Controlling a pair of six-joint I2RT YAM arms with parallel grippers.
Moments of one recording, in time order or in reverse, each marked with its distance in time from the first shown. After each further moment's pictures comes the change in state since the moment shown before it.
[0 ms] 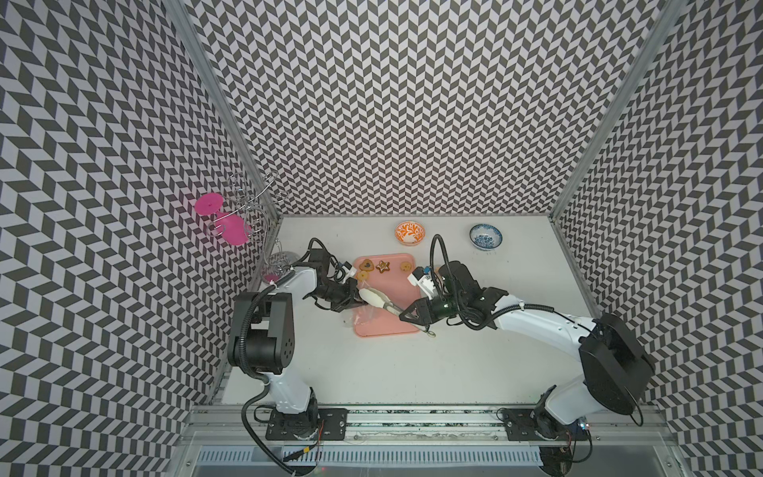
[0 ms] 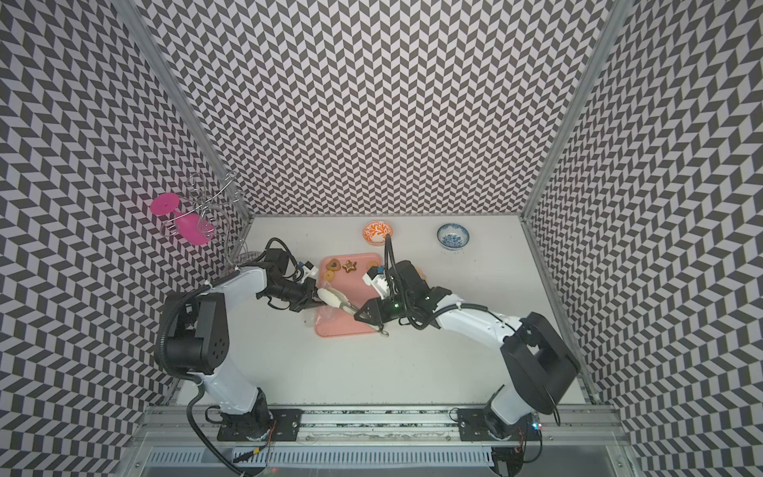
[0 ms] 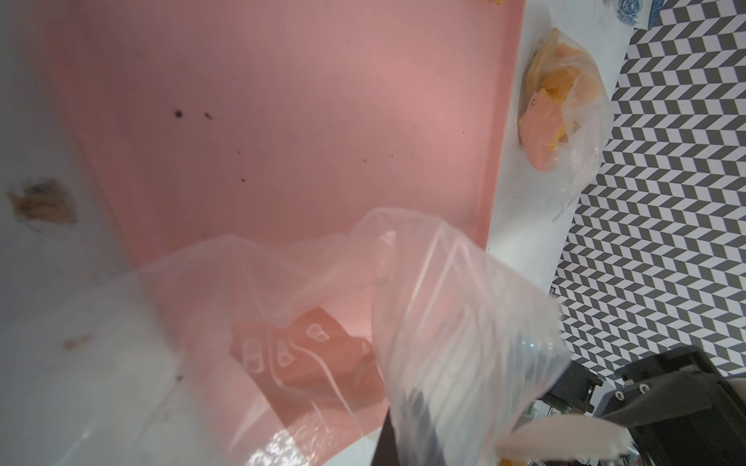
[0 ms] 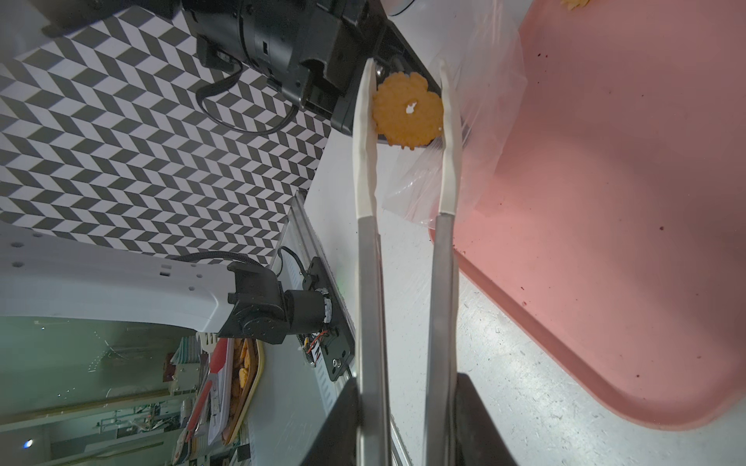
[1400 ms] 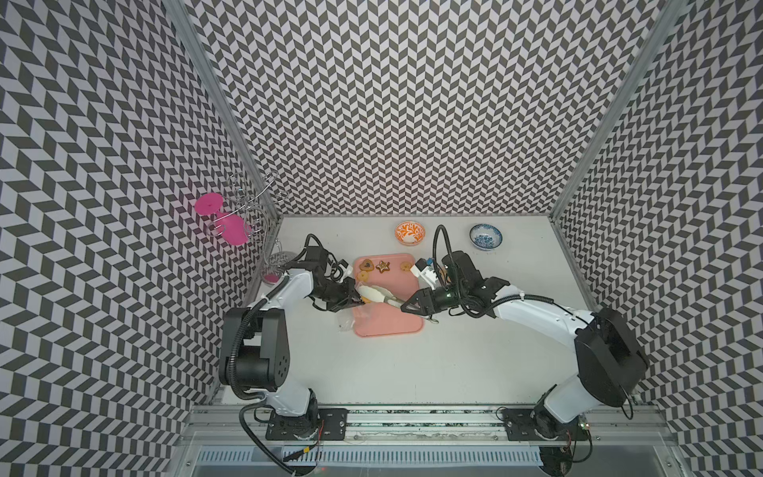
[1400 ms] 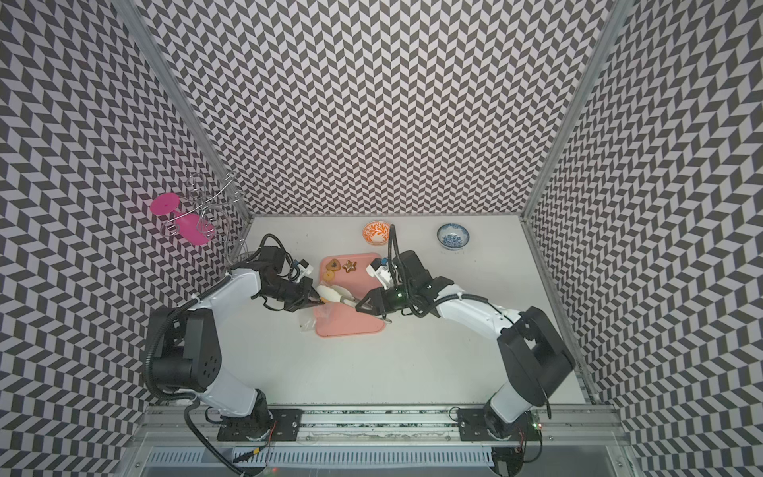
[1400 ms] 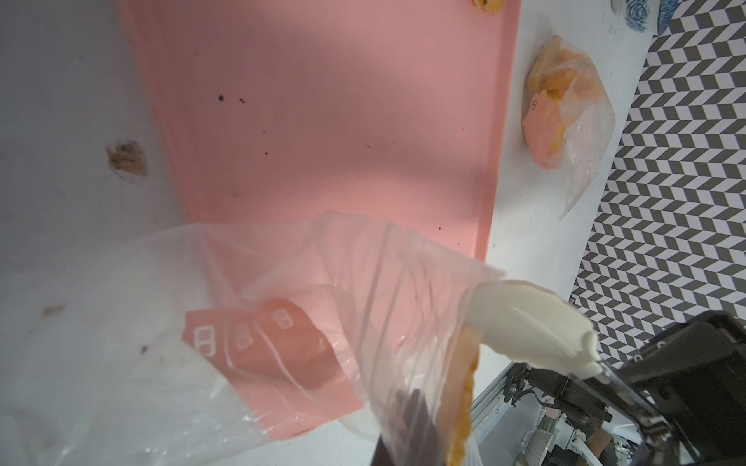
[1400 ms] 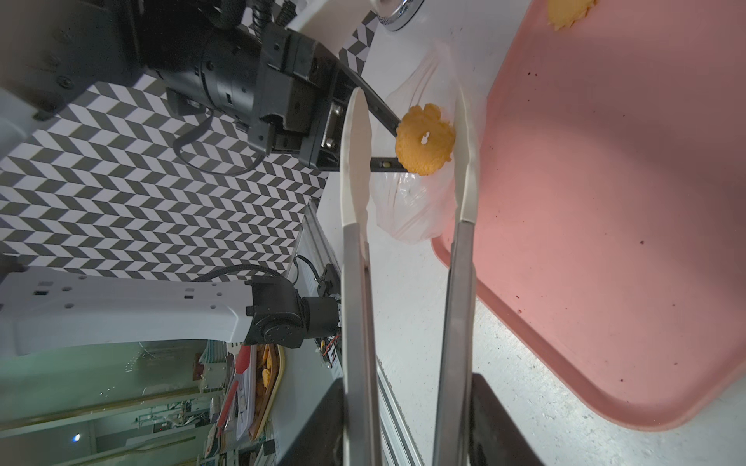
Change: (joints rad) left arm -0.016 -0.127 0.004 -0.071 -0.102 -0.024; right arm -0.077 0.024 0.073 -0.065 -0.084 0.005
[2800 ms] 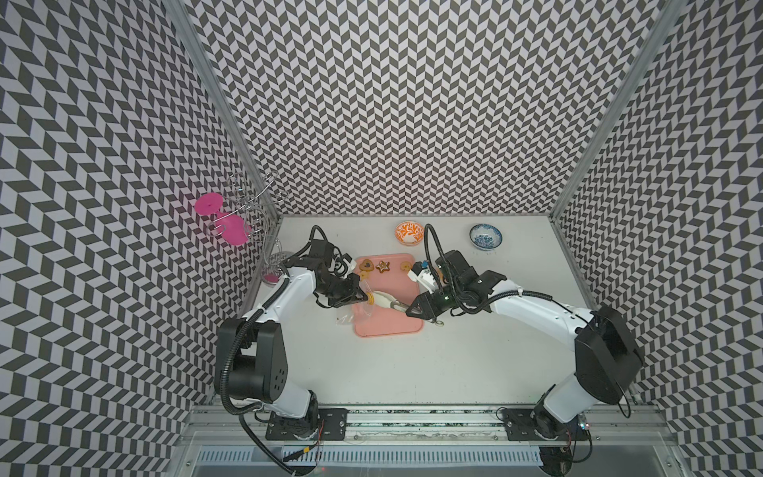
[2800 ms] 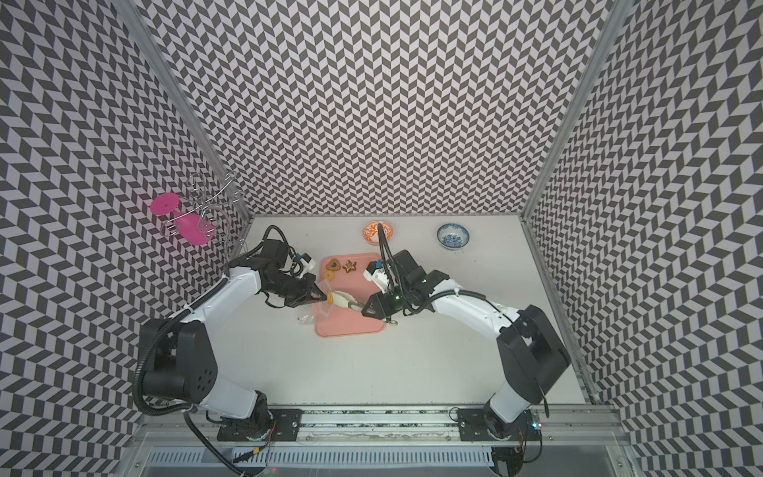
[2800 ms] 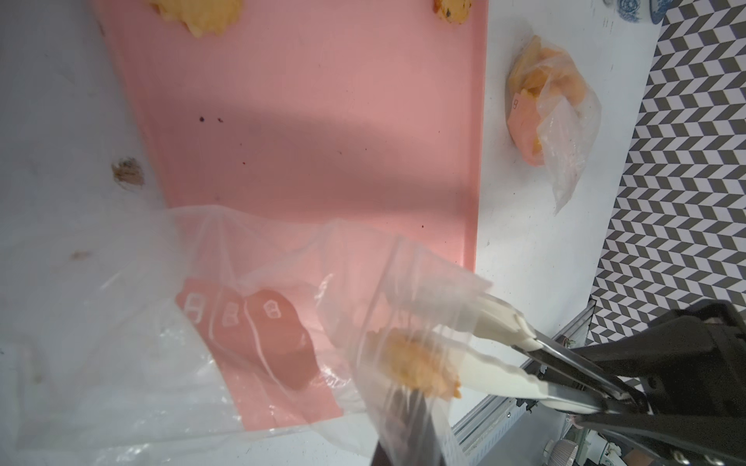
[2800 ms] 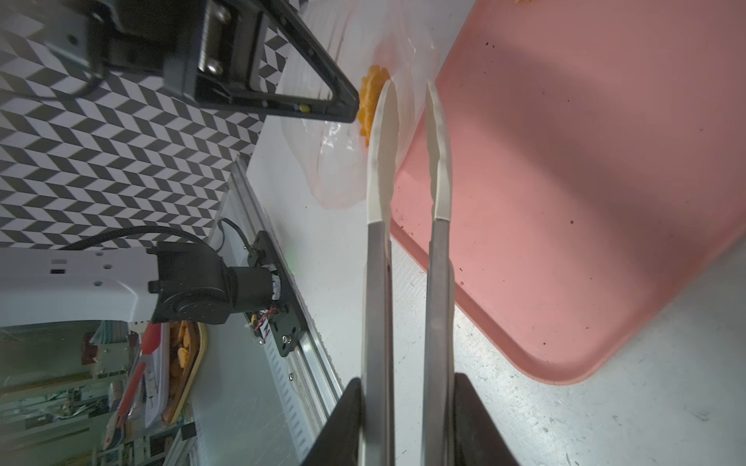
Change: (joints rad) left arm -0.066 -0.056 0.066 -0.054 -0.084 -0.032; right arm 0.044 0.043 0.117 -0.292 0.177 -0.264
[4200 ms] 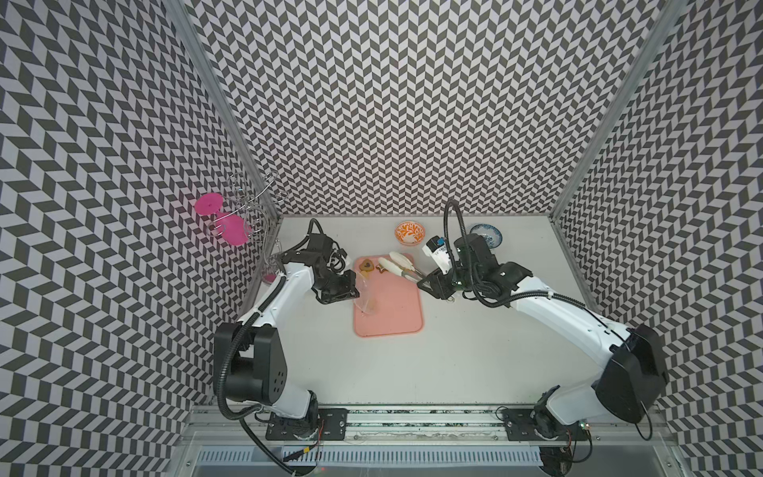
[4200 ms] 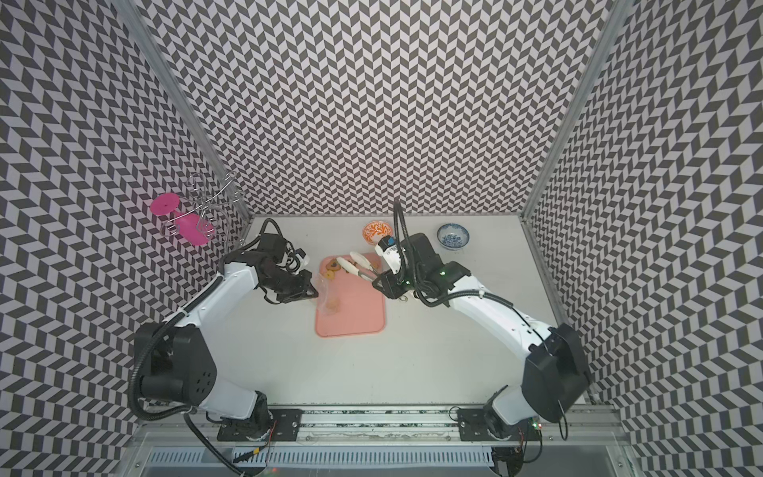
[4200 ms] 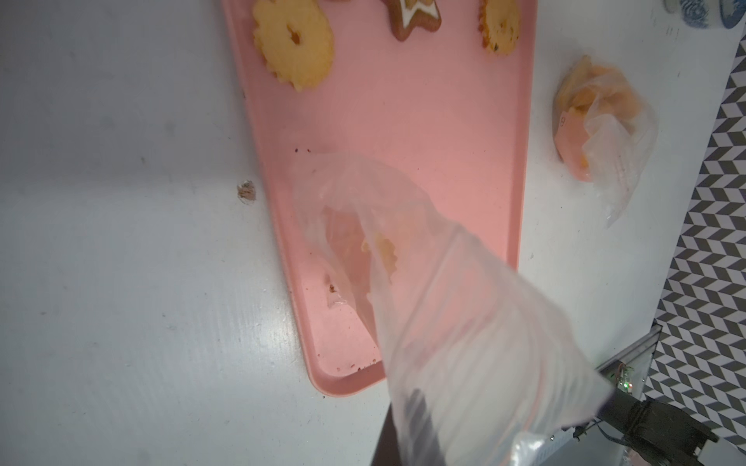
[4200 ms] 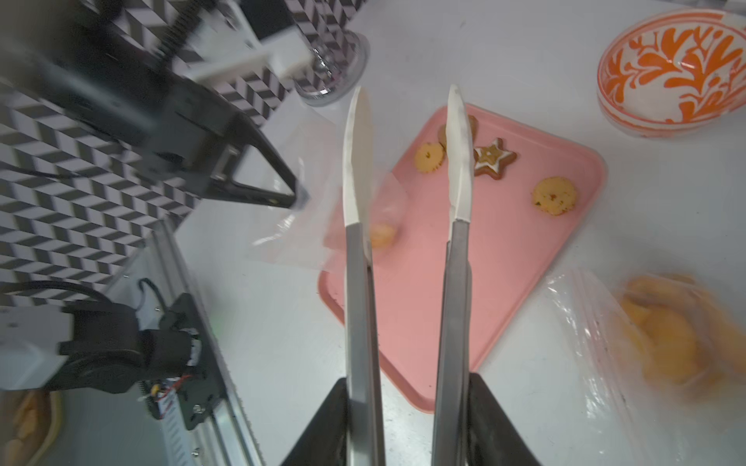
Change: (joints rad) left arm 0.003 -0.035 0.070 -0.100 -0.173 0.031; right arm -0.070 -0.098 0.066 0.012 0.247 -0.156
